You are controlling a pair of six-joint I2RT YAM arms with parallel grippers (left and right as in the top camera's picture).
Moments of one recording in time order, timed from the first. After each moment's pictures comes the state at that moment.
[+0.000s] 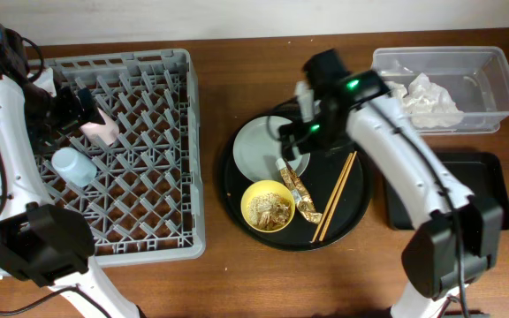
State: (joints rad) left arm 0.32 2.05 2.24 -1.66 0.16 -0.12; right arm 0.39 1.87 1.65 -1.13 -0.19 0.14
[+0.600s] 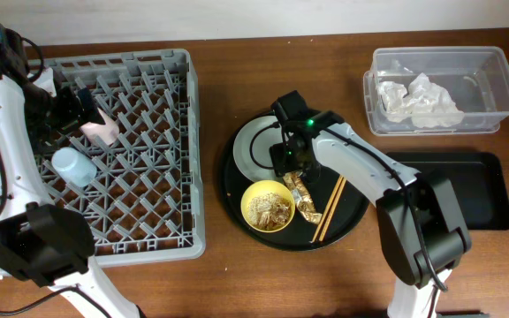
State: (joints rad) left arm 0.32 2.05 2.24 -1.66 0.16 -0.12; right arm 0.46 1.97 1.41 -0.78 -0.02 0.24
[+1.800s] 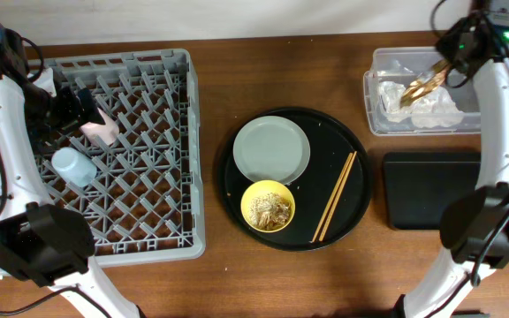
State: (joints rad) left arm 0.32 2.05 2.24 -1.66 0.16 -0.12; right arm -0.23 2.02 2.08 -0.91 0.21 0.64
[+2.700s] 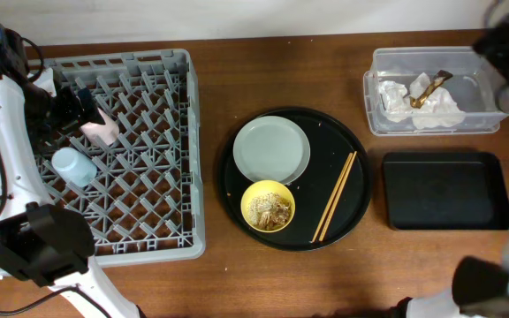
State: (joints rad) left arm 0.32 2.05 2.24 -1.66 0.16 -0.12; right arm -0.35 1.68 2.09 -1.22 0.11 0.57
